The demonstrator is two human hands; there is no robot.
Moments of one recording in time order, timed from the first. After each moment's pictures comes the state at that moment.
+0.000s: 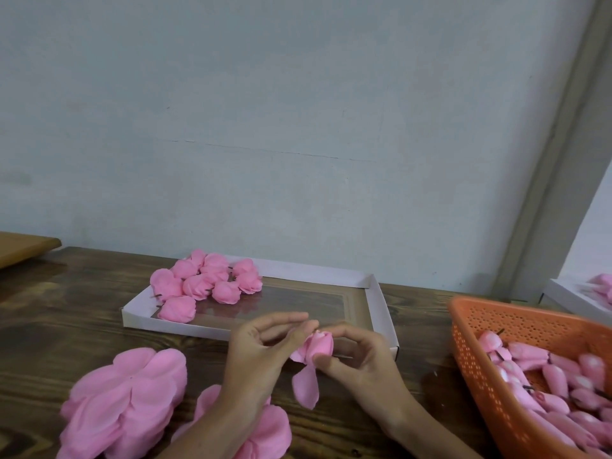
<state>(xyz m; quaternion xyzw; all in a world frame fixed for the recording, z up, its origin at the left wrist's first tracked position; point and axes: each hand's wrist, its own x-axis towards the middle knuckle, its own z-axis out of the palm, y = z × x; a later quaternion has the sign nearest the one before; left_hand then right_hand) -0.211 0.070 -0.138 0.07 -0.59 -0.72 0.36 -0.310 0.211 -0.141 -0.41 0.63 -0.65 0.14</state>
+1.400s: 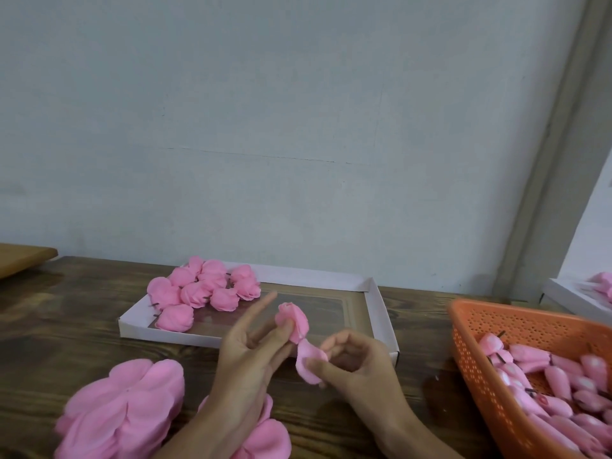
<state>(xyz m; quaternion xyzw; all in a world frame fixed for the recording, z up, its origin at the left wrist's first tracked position) -0.220 0.054 -0.147 0.07 -0.44 -0.83 0.34 -0.299 0.206 -0.142 -0.31 0.63 -0.69 0.14</state>
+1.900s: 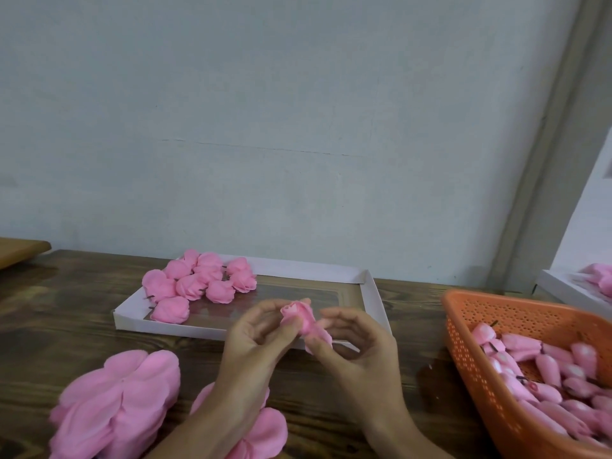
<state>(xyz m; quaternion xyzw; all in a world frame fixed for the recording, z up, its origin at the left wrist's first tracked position) -0.221 0.067 -0.146 0.03 -0.51 -0.79 0.34 -0.284 0.205 -0.138 -0.35 0.60 -0.72 -0.02</state>
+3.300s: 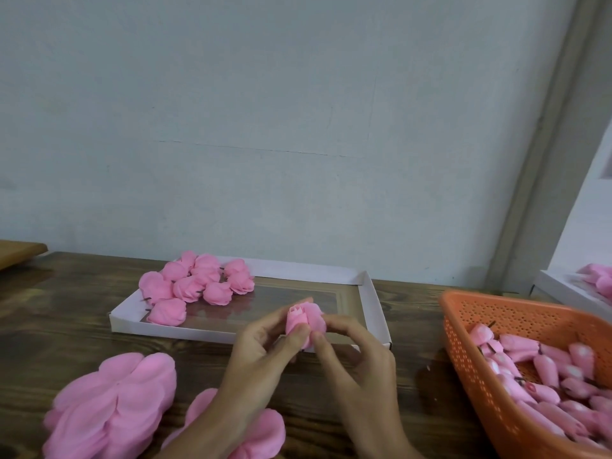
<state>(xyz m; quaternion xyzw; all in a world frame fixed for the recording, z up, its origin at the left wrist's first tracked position) -0.216 0.074 -0.143 -0.02 -0.65 -0.69 0.33 -0.285 0.206 -0.153 -0.39 0.64 -0.66 -0.12</state>
